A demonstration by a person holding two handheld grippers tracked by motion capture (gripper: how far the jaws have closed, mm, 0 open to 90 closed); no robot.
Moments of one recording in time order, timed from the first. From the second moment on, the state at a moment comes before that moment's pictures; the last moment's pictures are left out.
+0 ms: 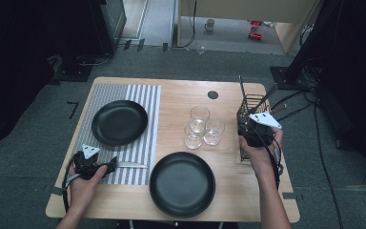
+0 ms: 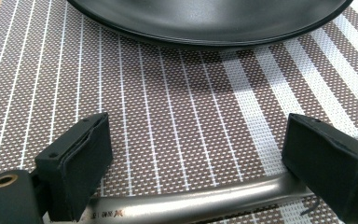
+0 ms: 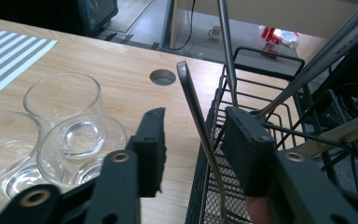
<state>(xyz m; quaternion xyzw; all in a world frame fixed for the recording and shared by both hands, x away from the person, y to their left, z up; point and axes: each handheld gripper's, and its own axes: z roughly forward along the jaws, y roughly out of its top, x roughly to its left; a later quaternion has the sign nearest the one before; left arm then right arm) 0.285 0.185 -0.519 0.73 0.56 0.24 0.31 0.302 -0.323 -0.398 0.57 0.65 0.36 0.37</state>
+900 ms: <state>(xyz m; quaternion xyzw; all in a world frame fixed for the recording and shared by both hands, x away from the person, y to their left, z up) 0.285 0.185 -0.519 0.73 0.56 0.24 0.31 0.286 -0.341 -0.391 0.56 0.61 0.35 0.42</state>
